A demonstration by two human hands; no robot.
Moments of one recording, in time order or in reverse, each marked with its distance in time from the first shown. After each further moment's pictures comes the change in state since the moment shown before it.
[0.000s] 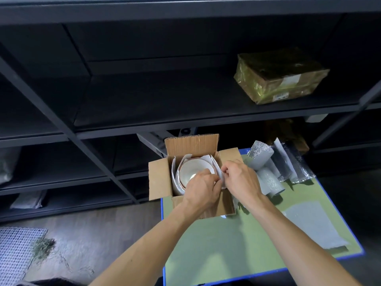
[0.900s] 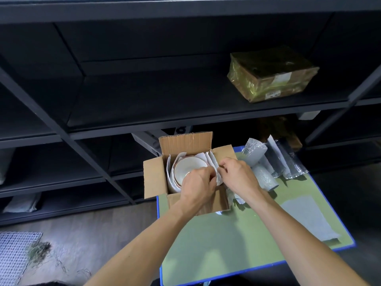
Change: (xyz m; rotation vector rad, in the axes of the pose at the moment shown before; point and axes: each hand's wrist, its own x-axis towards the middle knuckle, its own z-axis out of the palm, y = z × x) left_hand 0.003 0.005 0.002 -0.008 0.051 -0.038; right_hand -0.002 0.001 -0.016 0.091 -0.098 0.091
